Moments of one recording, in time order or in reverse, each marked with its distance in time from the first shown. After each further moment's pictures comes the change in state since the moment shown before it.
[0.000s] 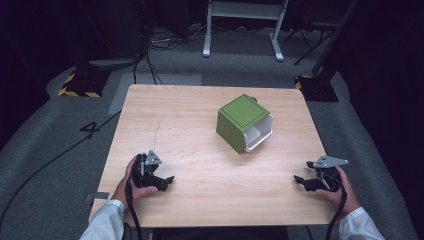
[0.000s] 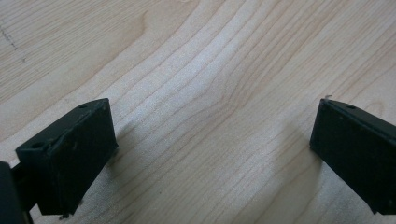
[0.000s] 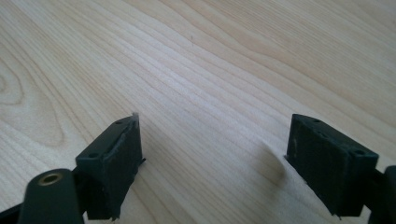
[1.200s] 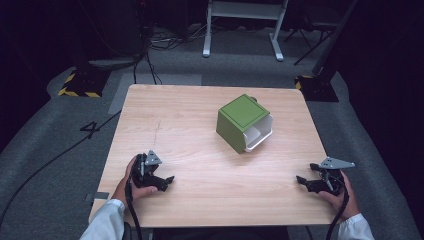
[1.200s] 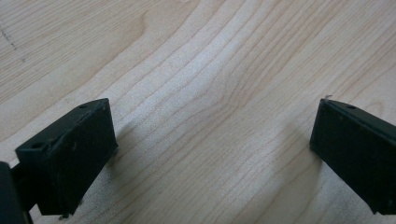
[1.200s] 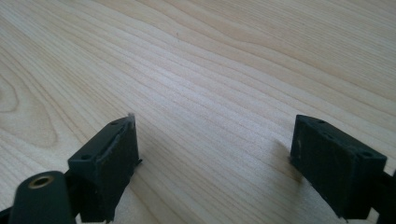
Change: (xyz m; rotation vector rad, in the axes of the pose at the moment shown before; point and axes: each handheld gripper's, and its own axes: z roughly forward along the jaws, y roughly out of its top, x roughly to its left) left arm 0.000 0.000 0.000 0.000 -0.001 0.000; right arm -0.005 -0.013 -0.002 -0.043 0.000 0.099
